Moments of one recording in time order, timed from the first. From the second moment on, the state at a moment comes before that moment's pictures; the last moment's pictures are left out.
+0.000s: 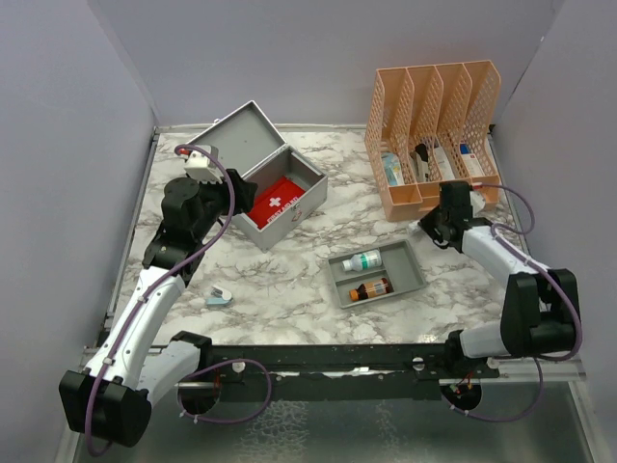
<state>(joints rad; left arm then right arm) -0.25 0.94 0.85 -0.09 0.11 -0.32 0.10 1.43 0.78 -0.21 0.17 0.94</state>
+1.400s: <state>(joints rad) -0.28 0.97 0.81 0.06 0.46 -0.34 0.51 1.43 0.96 -0.82 0.20 0.45</state>
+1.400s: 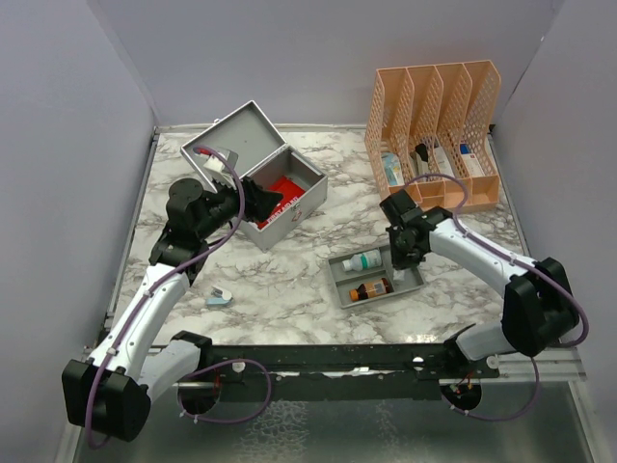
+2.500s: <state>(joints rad) -0.73 1.24 0.88 -0.02 0.45 -0.14 0.35 1.25 0.79 -0.50 0.25 0.60</state>
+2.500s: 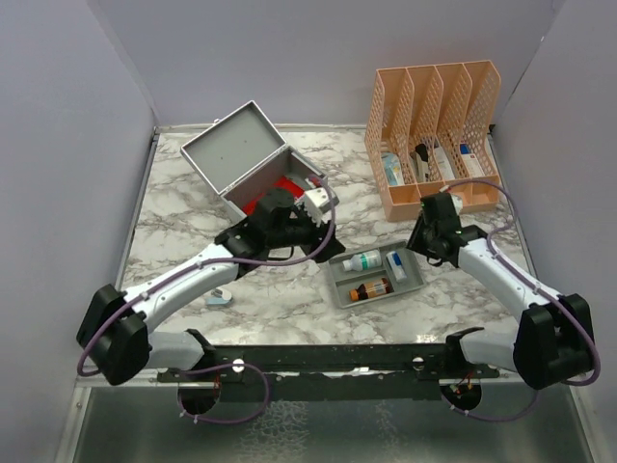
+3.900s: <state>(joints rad) -1.06 1.93 1.40 -0.43 0.03 0.01 -0.02 1.13 0.60 -0.40 0.00 0.68</state>
